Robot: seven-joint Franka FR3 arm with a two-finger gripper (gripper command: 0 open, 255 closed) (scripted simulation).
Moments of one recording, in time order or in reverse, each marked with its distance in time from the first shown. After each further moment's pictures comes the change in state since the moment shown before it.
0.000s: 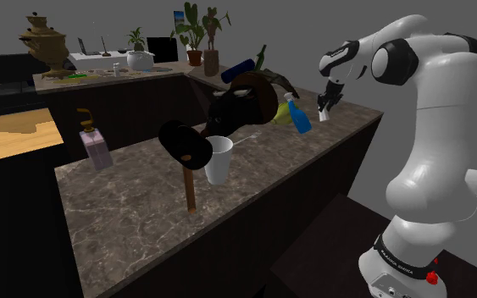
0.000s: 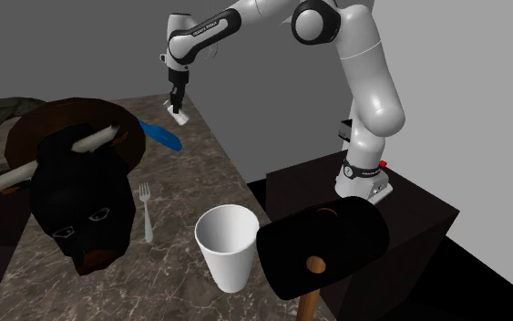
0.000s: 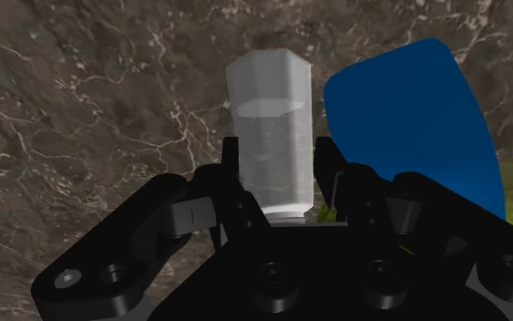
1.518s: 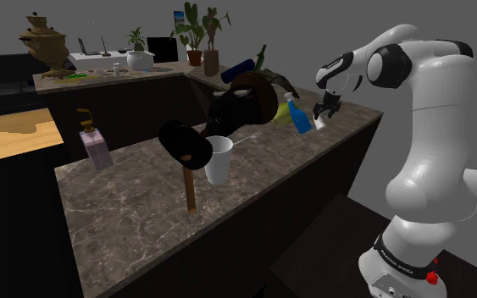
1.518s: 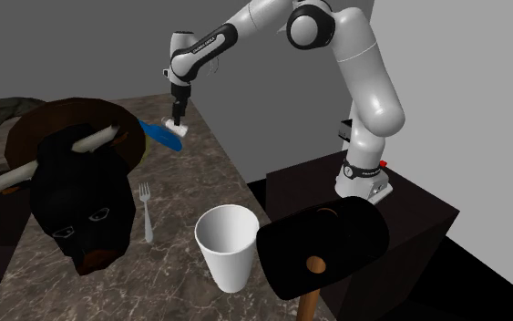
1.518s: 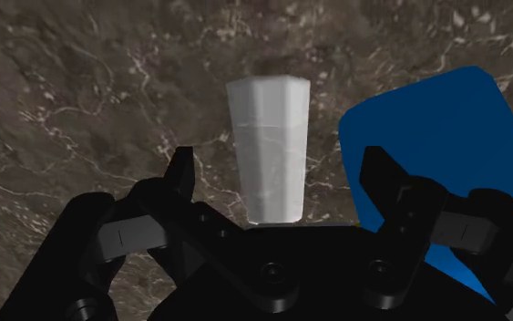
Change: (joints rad) arm -0.005 0.052 0.012 -0.060 0.022 0.111 -0.020
